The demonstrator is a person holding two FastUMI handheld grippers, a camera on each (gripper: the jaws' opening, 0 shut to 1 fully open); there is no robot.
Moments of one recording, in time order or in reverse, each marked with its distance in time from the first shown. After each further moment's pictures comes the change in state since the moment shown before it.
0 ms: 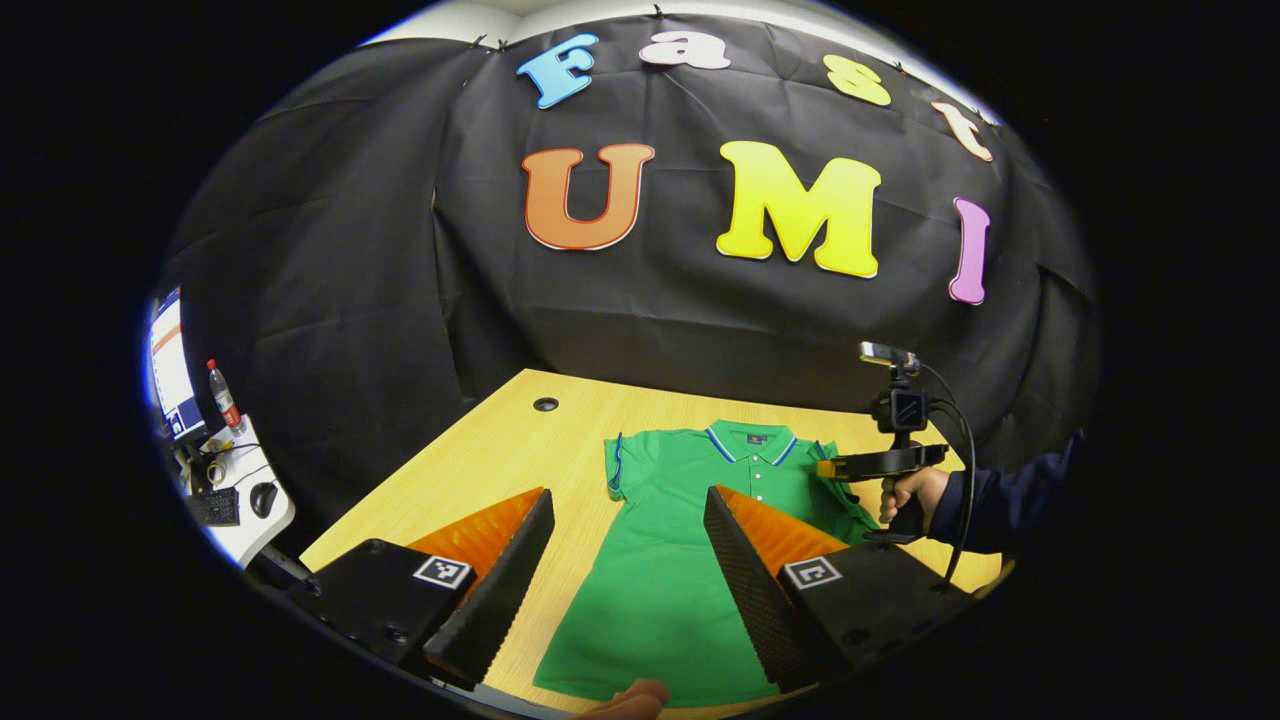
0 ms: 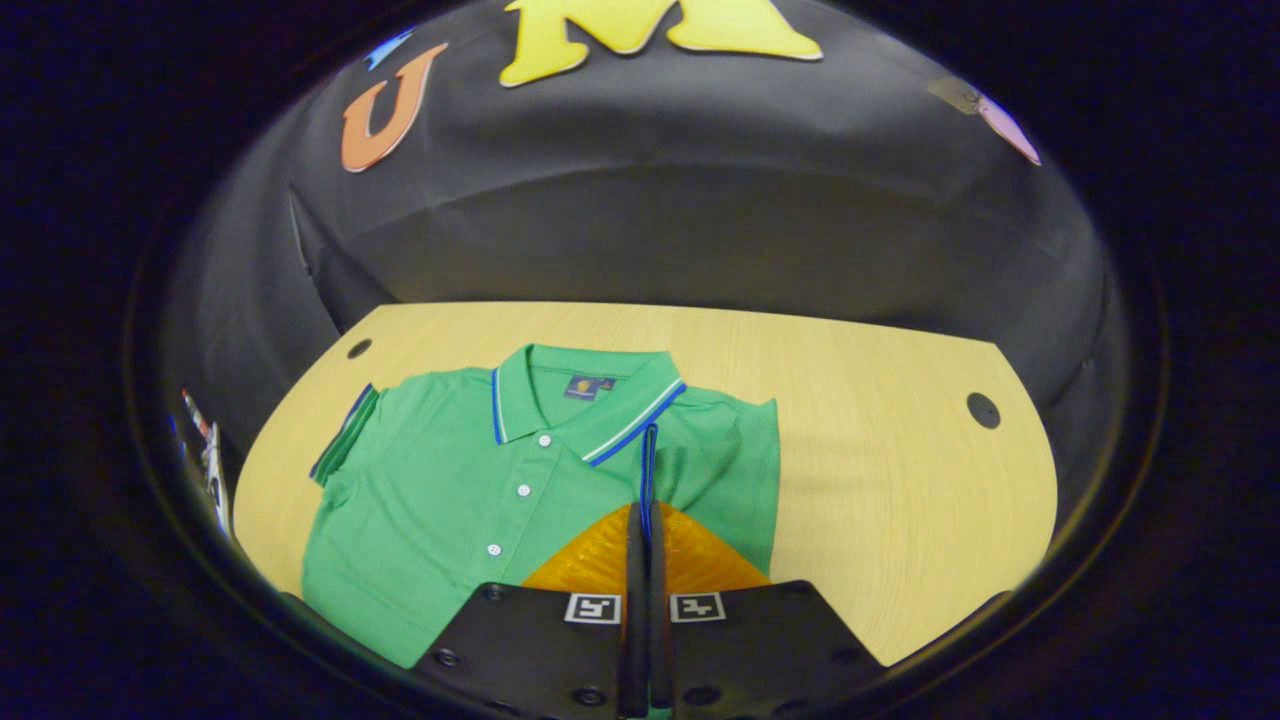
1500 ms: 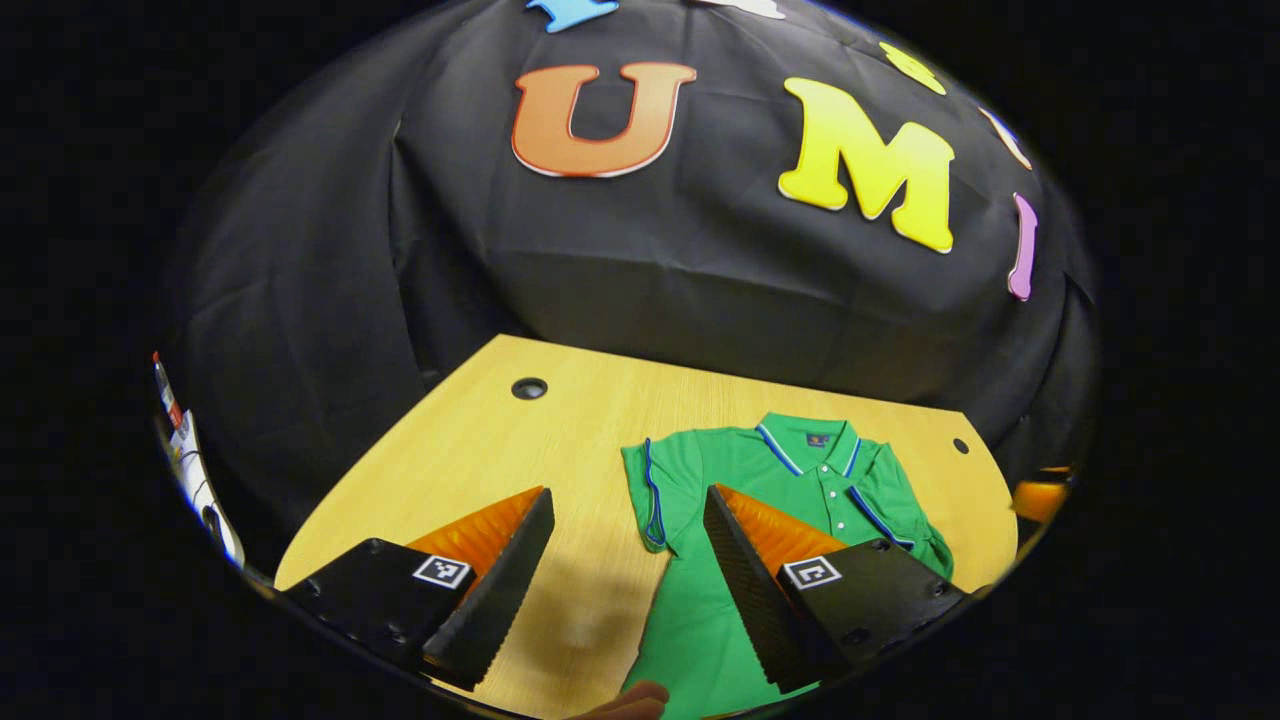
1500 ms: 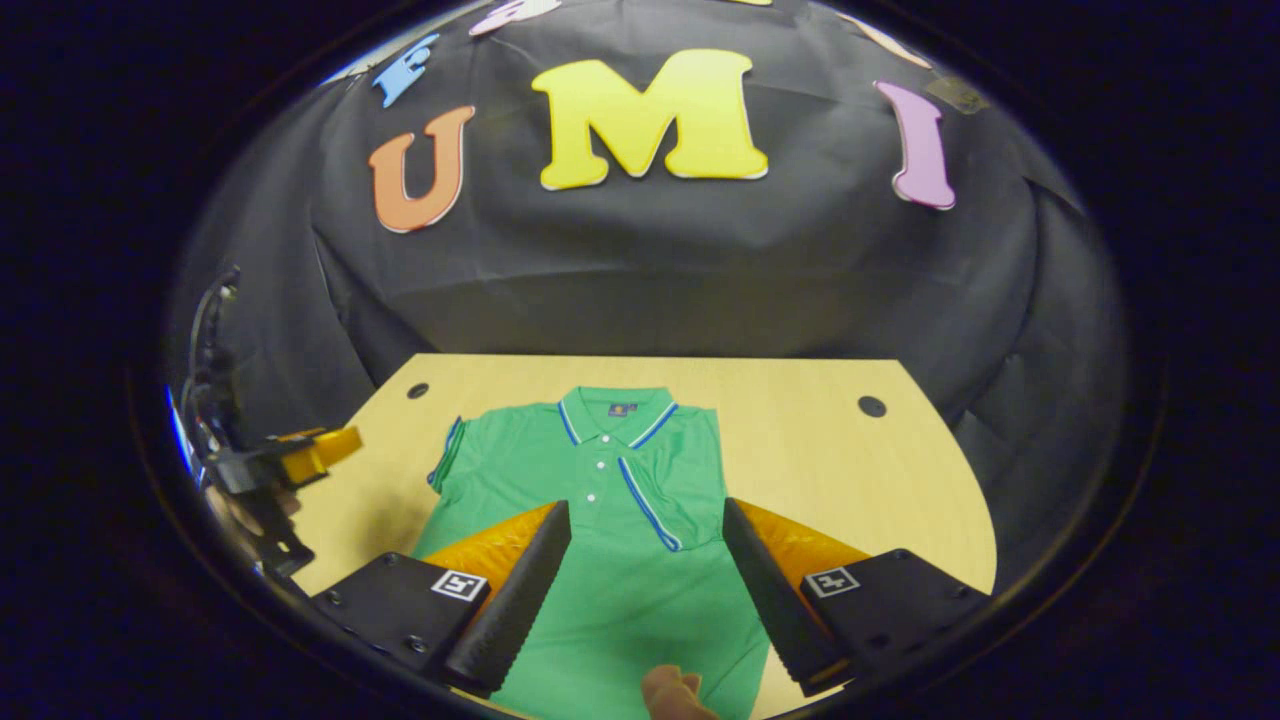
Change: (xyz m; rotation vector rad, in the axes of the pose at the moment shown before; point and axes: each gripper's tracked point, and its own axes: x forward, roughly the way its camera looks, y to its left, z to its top) left arm 0.205 0.052 -0.024 -0.024 0.166 -0.090; right arm -0.244 0.041 0.010 0.126 -0.163 -0.106
